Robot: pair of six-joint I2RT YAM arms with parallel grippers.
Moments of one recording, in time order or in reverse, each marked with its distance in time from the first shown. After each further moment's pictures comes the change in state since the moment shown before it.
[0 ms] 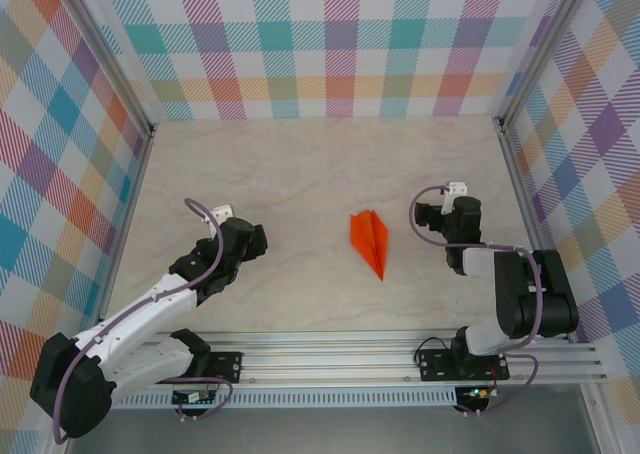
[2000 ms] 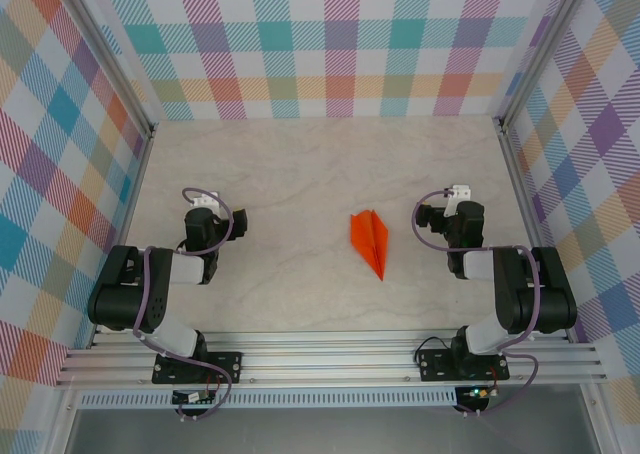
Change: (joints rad) left arm 0.497 0.582 -0.201 1.117 0.432 0.525; right arm -0.008 0.021 -0.036 0.106 -0.008 0.023
